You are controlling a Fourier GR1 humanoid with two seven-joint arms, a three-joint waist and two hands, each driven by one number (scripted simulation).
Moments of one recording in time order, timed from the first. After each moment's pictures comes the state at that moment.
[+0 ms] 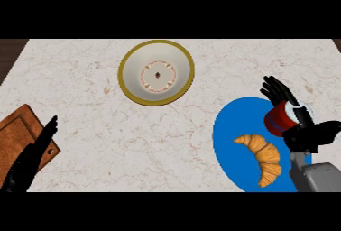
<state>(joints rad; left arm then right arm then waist) 0.08 0.54 -0.15 -1.34 0.09 0.13 -0.16 -0.16 -0.36 0.16 -1.49 -0.28 -0.26 -0.06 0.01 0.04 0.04</state>
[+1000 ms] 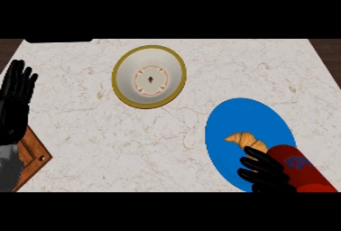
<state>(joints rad) -0.18 0.46 0.06 -1.46 0.31 0.17 -0.10 0.11 -0.67 0.41 -2.16 0.01 0.10 -0.40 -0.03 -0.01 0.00</state>
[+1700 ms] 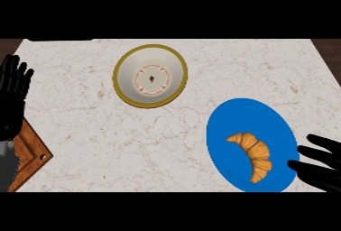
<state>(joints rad) -0.20 0.46 0.09 -1.47 0.32 0.15 -0.08 0.20 -1.14 -0.04 -2.32 -0.03 0.38 -0.17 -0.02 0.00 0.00</state>
